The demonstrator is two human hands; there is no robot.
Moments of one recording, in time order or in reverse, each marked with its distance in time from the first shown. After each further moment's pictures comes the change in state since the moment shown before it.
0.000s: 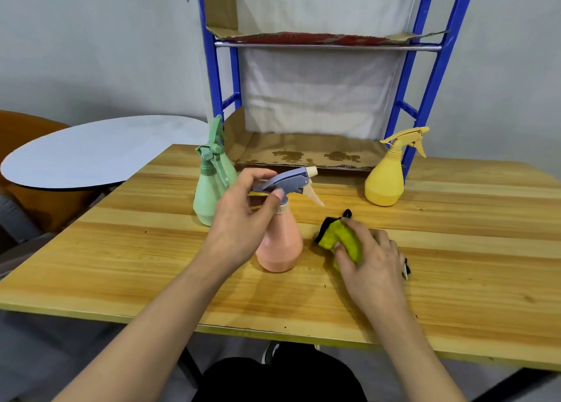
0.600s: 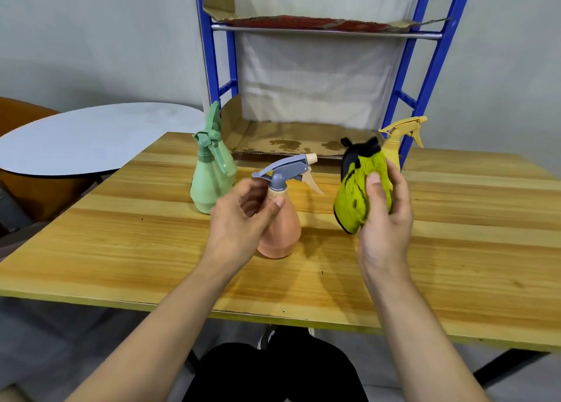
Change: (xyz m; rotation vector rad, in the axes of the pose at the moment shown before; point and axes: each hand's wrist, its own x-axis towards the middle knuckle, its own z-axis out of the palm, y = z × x) left_hand -0.019 -0.022 0.008 -0.108 0.035 -0.024; right_hand 0.017 -0.048 -0.029 1.328 0.278 0.069
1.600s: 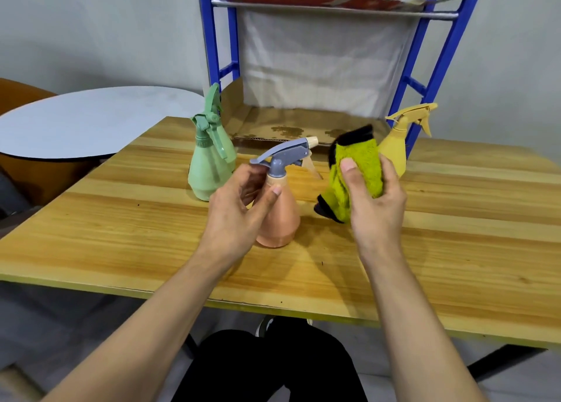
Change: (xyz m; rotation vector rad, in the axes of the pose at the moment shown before) left_hand 0.001 -0.016 0.001 0.030 -0.011 0.093; right_hand 0.010 0.007 0.009 -0.203 -0.085 -0.030
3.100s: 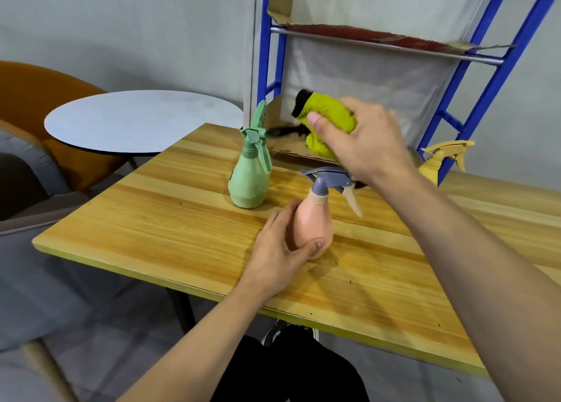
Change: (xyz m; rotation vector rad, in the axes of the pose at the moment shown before) left_hand -0.035 -0.025 0.005 0.090 -0.081 -0.182; right_hand 0.046 -0.099 0.091 -0.829 -0.535 -0.402
